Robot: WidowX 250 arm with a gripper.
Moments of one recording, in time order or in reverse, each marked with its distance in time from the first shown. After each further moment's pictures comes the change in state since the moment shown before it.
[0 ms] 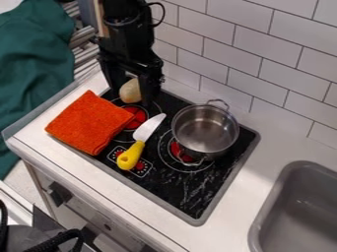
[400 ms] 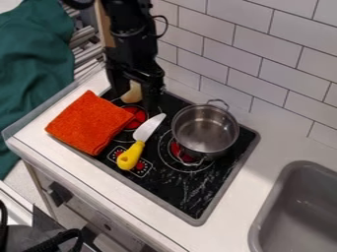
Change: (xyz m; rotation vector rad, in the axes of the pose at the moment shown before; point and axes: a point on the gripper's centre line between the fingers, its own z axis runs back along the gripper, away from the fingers) arm 0.014 0.014 -0.029 -0.007 0.034 -0.072
